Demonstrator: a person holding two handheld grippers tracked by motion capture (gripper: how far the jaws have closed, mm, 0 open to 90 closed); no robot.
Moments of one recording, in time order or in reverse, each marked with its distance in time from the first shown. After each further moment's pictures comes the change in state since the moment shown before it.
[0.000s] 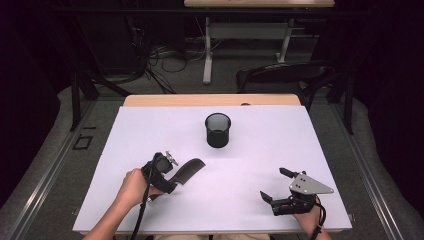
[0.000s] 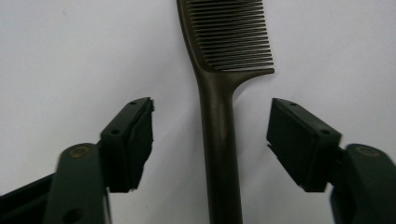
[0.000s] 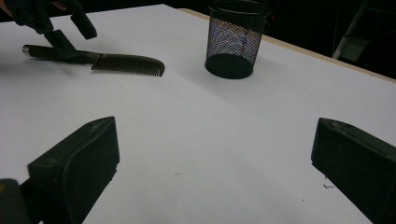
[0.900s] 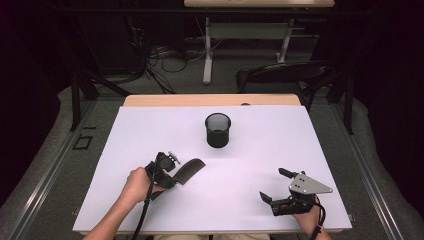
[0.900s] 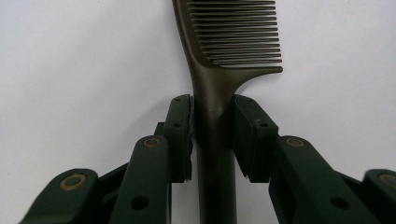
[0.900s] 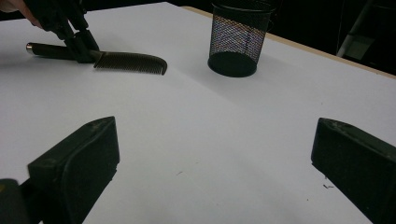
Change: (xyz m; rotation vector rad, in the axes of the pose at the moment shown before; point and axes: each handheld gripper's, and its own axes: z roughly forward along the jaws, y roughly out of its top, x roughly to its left) left arm 0.009 0.005 0.017 0.065 -0.084 -0.069; right arm 0.000 0.000 0.001 0.013 0.013 0.000
